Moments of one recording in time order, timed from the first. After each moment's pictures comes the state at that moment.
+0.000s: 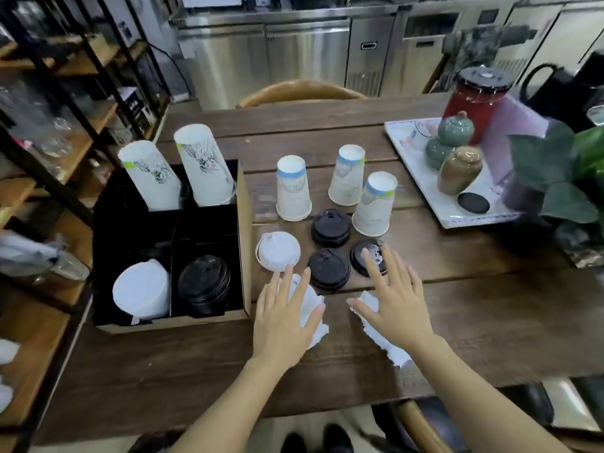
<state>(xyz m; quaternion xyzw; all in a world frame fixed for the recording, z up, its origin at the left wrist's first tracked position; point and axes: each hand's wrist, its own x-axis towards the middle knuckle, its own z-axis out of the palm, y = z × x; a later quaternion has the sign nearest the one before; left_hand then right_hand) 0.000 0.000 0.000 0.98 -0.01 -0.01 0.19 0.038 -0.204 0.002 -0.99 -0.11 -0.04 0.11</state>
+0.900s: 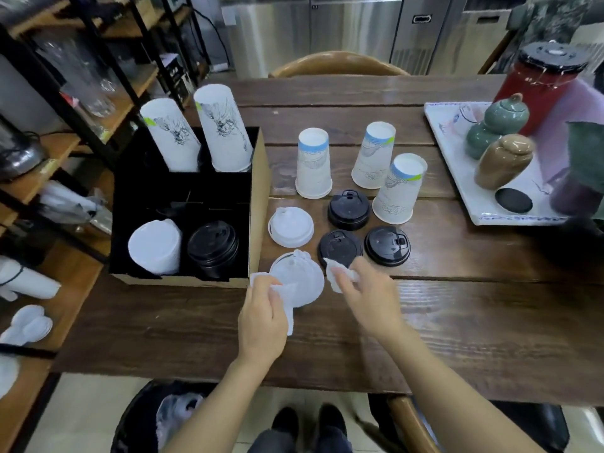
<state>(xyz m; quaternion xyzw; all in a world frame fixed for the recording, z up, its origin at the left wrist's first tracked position) -0.037 -0.006 0.013 0.87 0.18 0.15 0.42 0.032 -0.159 0.030 -0.92 -0.12 0.03 0.37</state>
